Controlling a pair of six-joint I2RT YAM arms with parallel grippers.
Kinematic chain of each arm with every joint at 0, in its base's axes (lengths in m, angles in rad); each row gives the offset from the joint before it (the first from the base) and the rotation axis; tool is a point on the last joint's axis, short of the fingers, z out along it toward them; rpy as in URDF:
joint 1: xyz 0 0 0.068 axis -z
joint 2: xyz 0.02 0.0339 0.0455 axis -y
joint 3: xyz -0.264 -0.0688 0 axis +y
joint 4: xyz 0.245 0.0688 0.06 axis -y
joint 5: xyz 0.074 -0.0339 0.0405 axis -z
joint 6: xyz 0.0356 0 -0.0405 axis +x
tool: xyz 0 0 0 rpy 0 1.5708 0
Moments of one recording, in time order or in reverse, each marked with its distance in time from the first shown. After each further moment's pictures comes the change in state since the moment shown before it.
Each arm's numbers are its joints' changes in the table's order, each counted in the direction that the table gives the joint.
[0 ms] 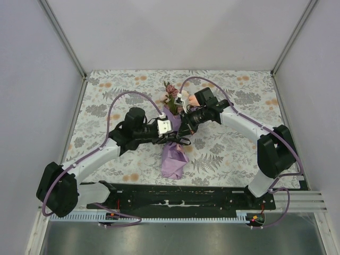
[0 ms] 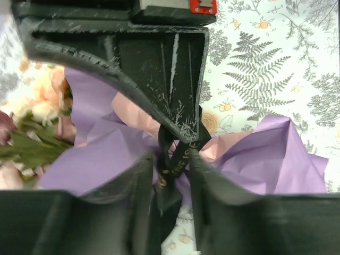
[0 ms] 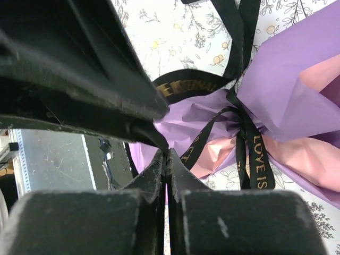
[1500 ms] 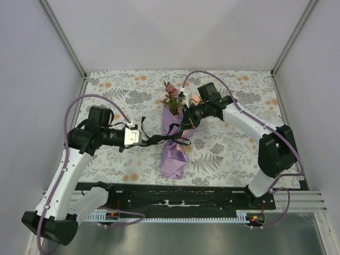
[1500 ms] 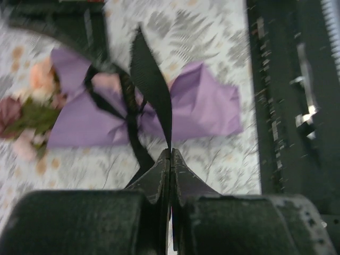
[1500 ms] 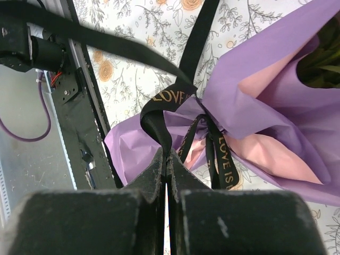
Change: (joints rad) left arm -0.414 0.267 -0.344 -1.103 0.287 0.597; right arm 0.032 0.000 -0.052 -0.006 0.068 -0.016
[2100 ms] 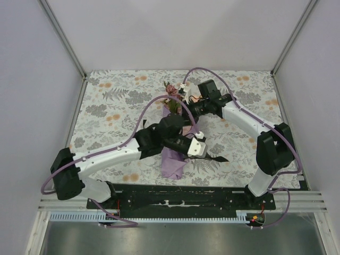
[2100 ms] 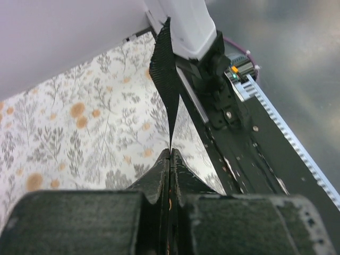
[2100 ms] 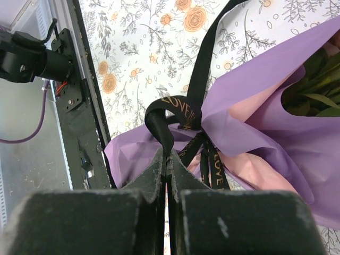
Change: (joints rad) left arm 0.866 -0.396 -0.010 0.937 -0.164 -0.649; right arm 0.022 -0.030 -0.034 0.050 -0.041 0.006
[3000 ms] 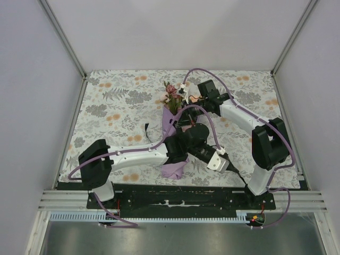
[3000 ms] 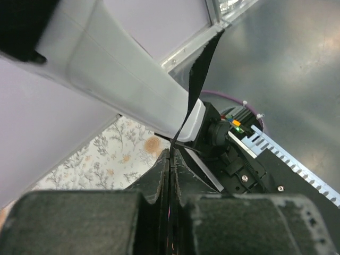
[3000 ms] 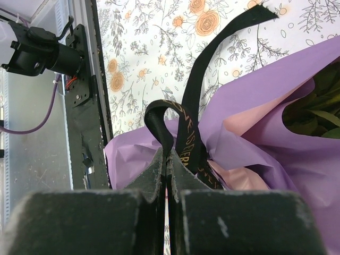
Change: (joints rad) left arm 0.174 -0.321 -0.134 0.427 0.089 0.003; right arm 0.026 -0.076 -0.016 0.029 -0.120 -0.056
